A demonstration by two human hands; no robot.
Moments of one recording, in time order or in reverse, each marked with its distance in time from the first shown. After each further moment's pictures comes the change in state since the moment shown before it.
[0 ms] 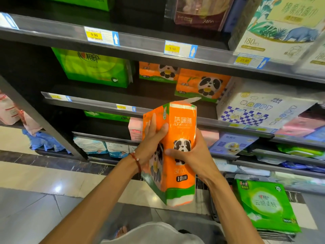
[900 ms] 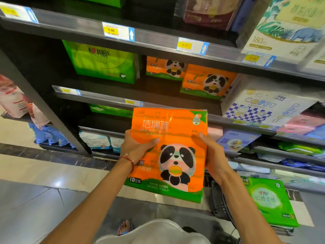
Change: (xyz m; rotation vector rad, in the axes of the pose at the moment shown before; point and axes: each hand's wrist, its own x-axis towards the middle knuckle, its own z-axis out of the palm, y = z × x) left_hand -0.039 -0.059 -0.055 0.046 0.389 -0.192; right_hand -0.010 0.024 -0.005 0.509 -0.036 0.154
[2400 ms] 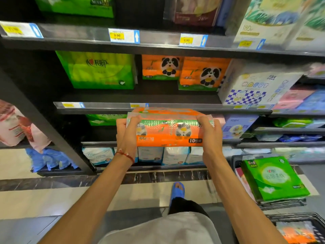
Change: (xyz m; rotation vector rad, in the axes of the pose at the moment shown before) left_hand 0.001 0.011 -0.083 -0.464 0.023 0.218; right_hand -0.009 0.042 0.105 -0.028 0.545 -0.298
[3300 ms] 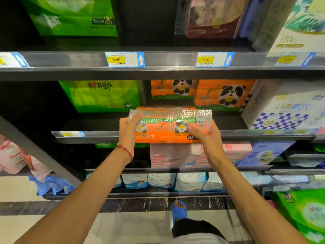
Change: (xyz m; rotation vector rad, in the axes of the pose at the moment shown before) left_hand 0.197 -0.008 0.019 0.011 -0.050 -0.060; right_hand 0.165 0.022 0.073 -0.079 -0.285 -0.177
